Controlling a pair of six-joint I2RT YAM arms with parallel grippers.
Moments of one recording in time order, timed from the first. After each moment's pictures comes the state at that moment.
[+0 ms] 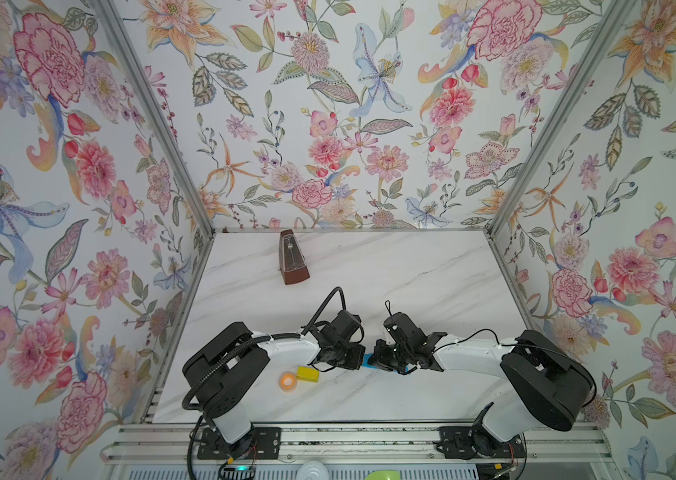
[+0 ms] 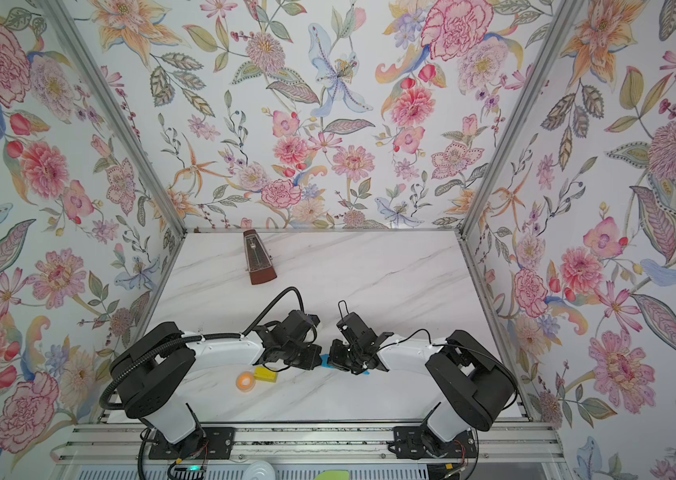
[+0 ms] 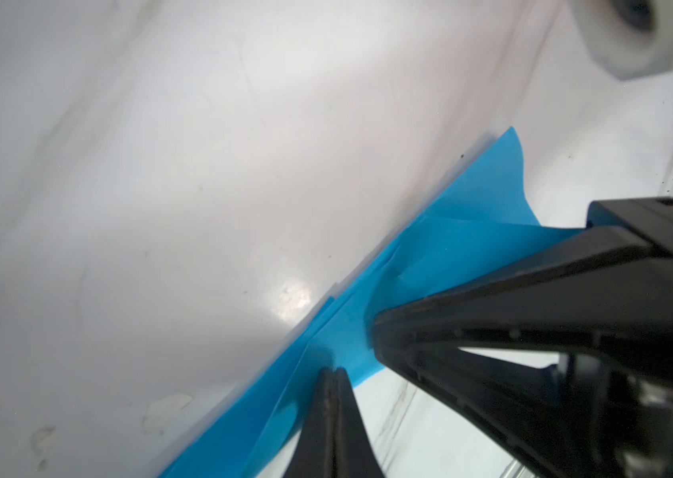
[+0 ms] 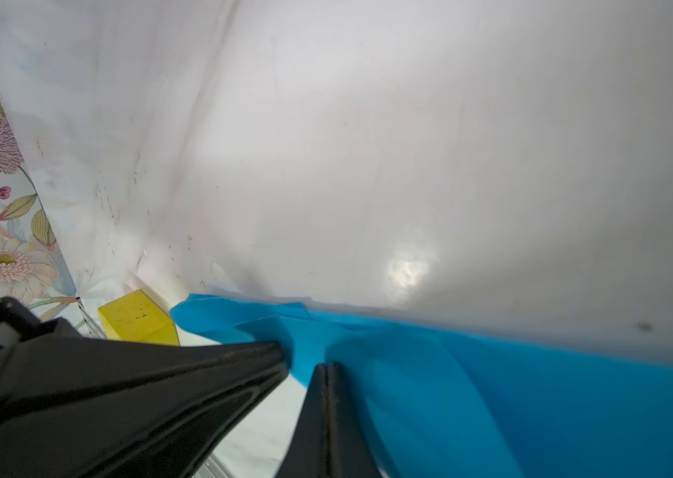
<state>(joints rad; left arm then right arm) -0.88 1.69 0.81 -0.17 0.27 -0.60 0.79 1.55 0.62 -0.07 -0.32 0.99</state>
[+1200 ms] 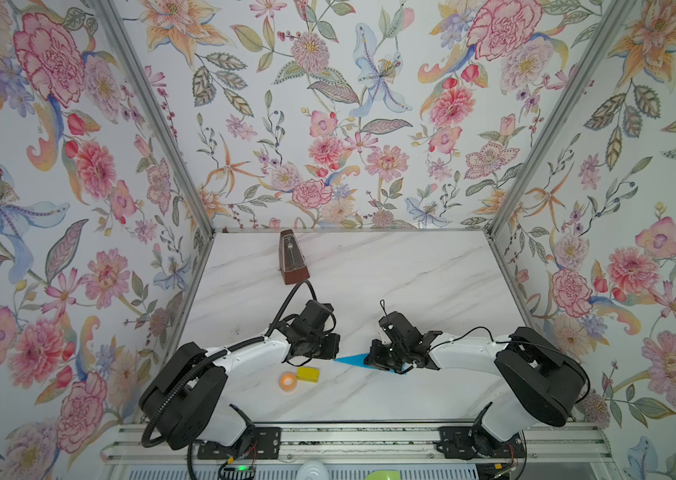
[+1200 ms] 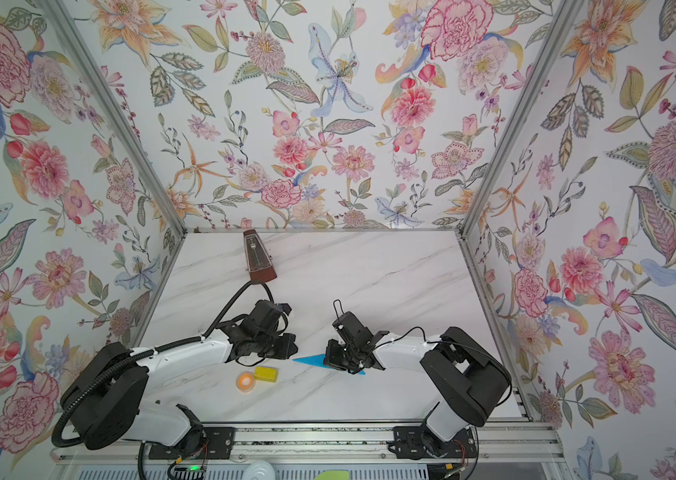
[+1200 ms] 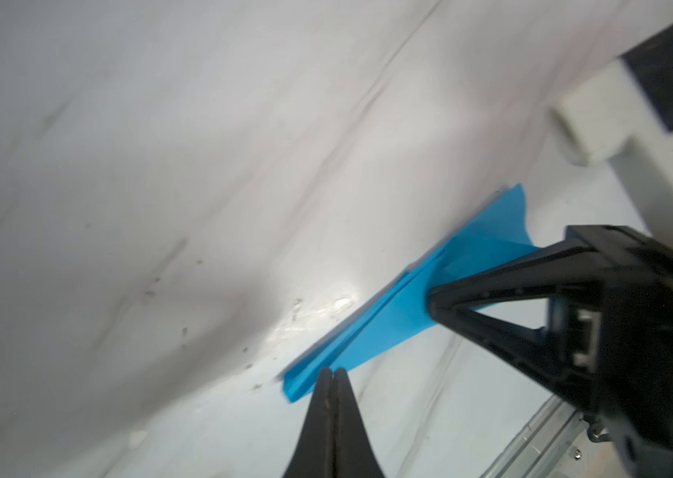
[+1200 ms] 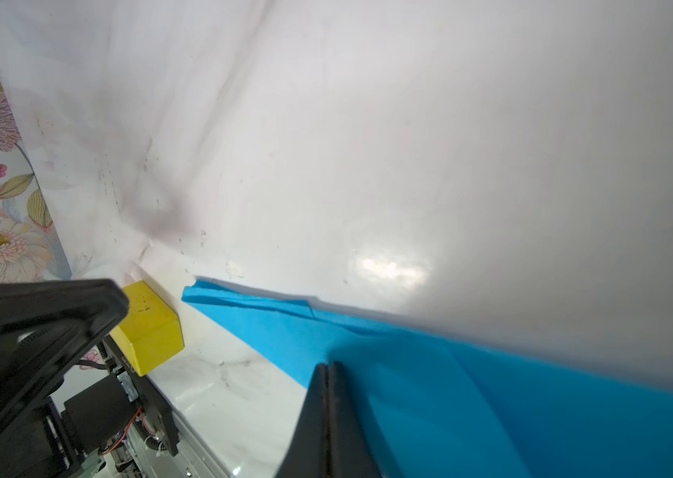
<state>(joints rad) -0.73 1.46 0.76 -0.30 0.27 -0.53 0.82 1.60 0.66 -0.06 -0.34 0.95</state>
